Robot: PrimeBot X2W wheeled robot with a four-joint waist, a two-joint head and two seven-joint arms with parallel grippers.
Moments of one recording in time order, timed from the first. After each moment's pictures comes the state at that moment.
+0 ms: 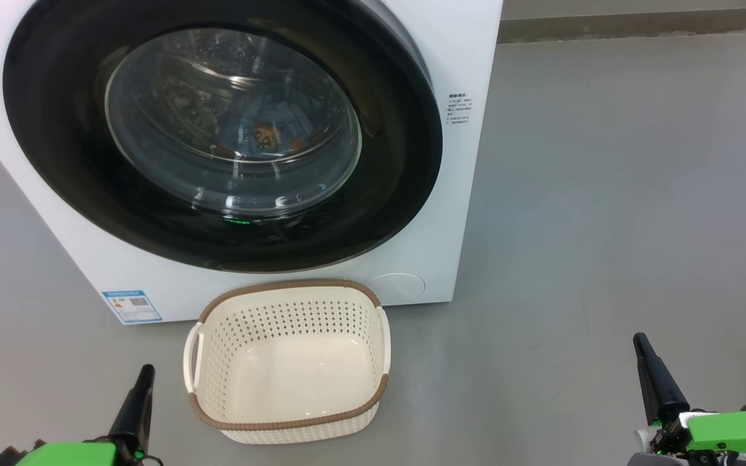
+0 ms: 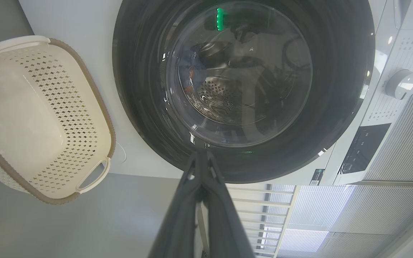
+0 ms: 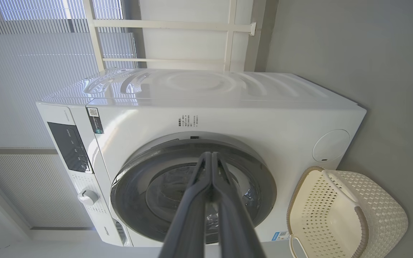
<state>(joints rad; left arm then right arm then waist) -0.06 0.05 0.06 0.26 -1.63 -0.13 0.09 -0.06 -0.06 -0.12 0.27 1.61 0.13 0.10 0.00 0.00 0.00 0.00</state>
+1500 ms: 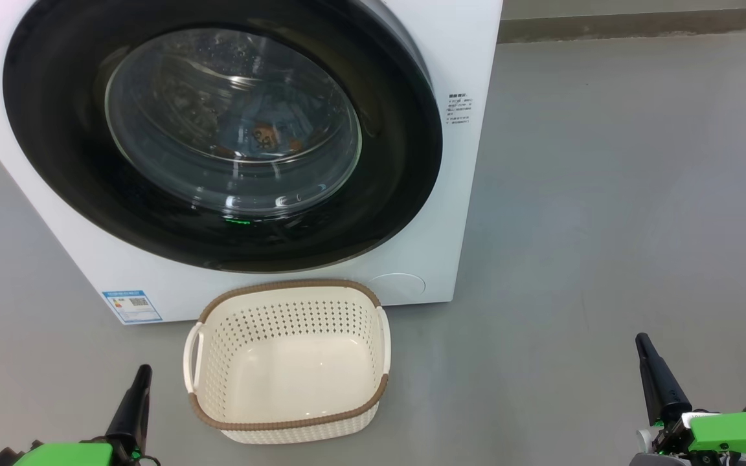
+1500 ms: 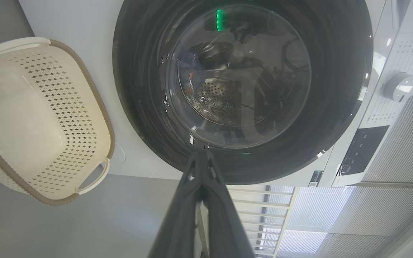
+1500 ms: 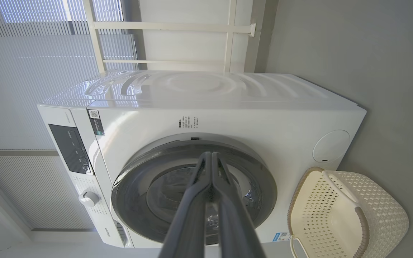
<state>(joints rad) -0.06 0.05 0.07 0.26 -1.62 -0.13 0.10 -0.06 -0.05 -0.13 0.27 1.61 0.13 0.10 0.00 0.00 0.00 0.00</state>
